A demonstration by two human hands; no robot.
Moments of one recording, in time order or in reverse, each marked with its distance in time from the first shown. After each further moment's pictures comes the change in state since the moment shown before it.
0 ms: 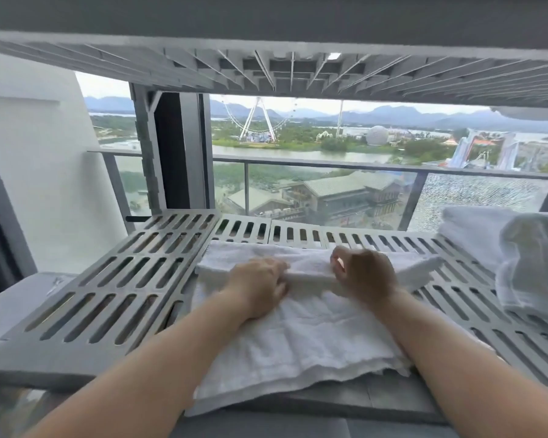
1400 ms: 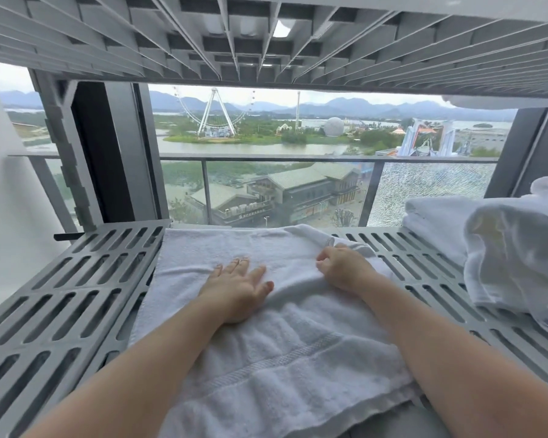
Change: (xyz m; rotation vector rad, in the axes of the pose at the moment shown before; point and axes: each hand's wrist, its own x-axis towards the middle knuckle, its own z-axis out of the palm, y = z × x) left_hand 0.077 -0.011 0.037 0.008 -0.310 -0.031; right_hand 0.046 0.070 0.056 0.234 -0.506 0.375
